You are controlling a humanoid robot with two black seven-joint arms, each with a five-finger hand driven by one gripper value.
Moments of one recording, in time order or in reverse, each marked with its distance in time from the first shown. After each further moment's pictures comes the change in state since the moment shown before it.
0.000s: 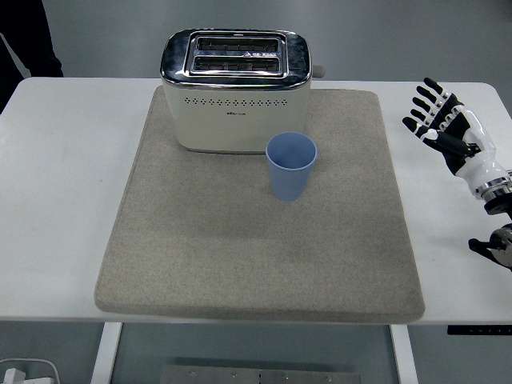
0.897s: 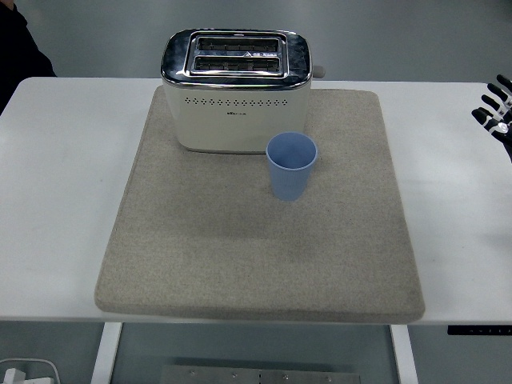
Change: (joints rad) left arm 0.000 0.000 0.000 0.000 0.000 0.000 0.000; right arm -0.001 -0.156 0.020 -0.095 0.146 0.062 0.001
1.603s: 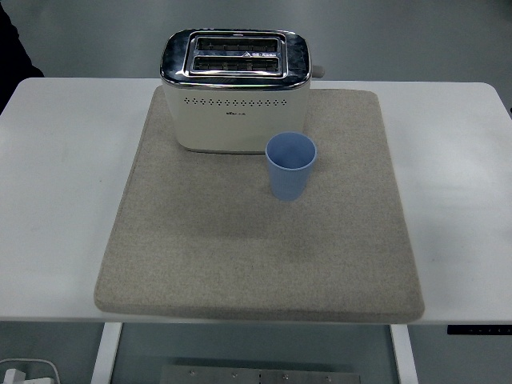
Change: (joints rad) left arm 0.000 0.000 0.000 0.000 0.000 0.000 0.000; right arm 0.036 -0.048 0.001 -0.087 0.151 0.031 -0.108
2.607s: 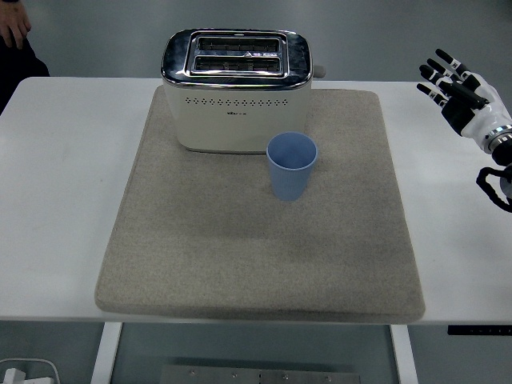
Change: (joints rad) left arm 0.000 0.000 -0.001 0.000 0.000 0.000 0.000; right arm 0.248 0.273 -0.026 -0.082 0.032 -0.039 -0.226
